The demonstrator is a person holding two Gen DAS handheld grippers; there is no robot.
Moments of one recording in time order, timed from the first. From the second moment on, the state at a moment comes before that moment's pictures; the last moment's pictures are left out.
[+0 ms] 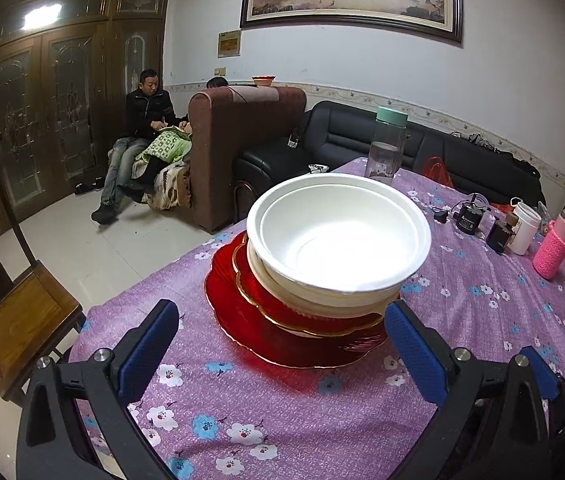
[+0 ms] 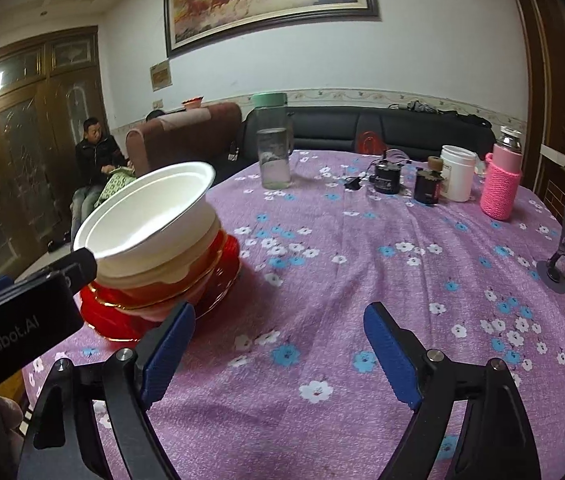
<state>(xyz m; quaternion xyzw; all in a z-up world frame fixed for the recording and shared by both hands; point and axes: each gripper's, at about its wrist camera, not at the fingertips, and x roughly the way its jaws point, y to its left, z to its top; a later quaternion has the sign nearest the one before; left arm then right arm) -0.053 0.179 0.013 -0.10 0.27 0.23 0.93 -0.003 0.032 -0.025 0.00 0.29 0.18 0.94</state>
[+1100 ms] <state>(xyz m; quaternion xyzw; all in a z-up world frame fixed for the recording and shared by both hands) -0.040 0.179 -0.013 -0.10 0.32 0.20 0.92 0.000 0.062 -0.044 -0.04 0.32 0.18 0.93</state>
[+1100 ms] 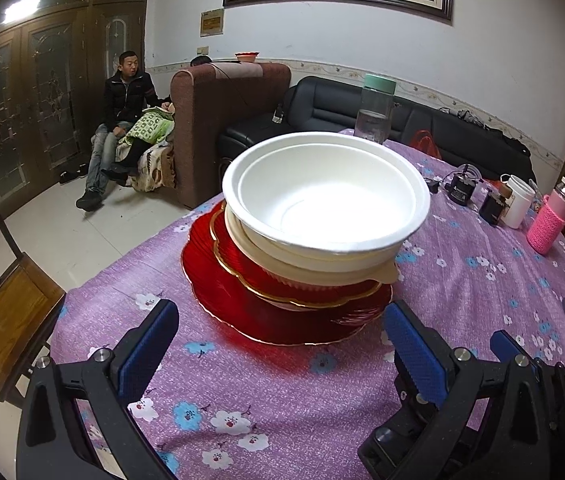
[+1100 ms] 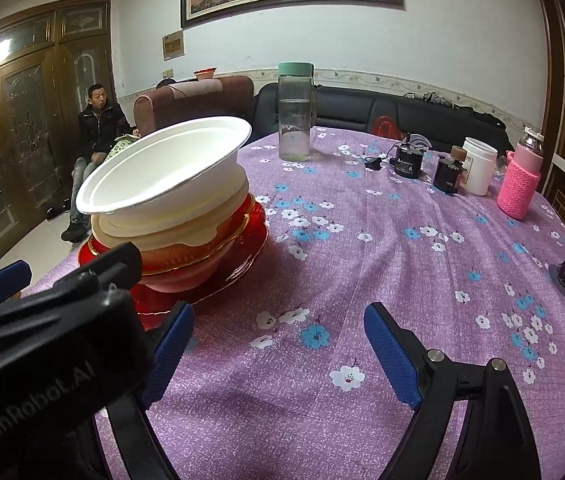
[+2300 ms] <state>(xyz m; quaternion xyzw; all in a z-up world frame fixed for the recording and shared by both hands) -0.071 0.168 0.027 -0.10 0.21 0.22 0.95 -0.009 0.047 -0.028 -0.02 0.29 0.19 0.94</state>
